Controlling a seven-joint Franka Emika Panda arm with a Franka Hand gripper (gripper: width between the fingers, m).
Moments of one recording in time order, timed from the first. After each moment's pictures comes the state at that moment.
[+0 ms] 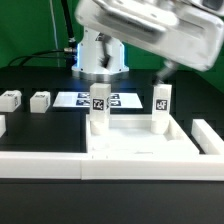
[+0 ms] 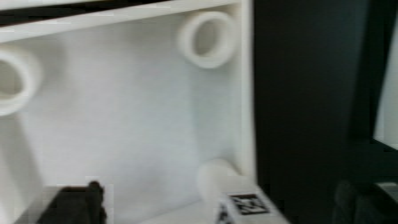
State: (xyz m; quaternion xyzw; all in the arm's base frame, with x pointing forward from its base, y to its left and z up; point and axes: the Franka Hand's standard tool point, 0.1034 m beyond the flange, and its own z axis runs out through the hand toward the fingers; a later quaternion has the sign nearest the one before) arm 0.576 -0.023 0.138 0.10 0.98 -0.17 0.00
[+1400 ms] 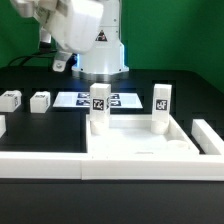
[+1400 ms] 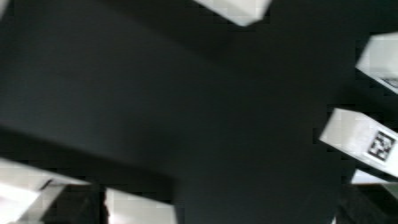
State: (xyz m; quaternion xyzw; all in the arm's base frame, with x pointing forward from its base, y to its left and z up) arm 0.472 -0.141 0.123 0.69 0.71 -0.15 0.04
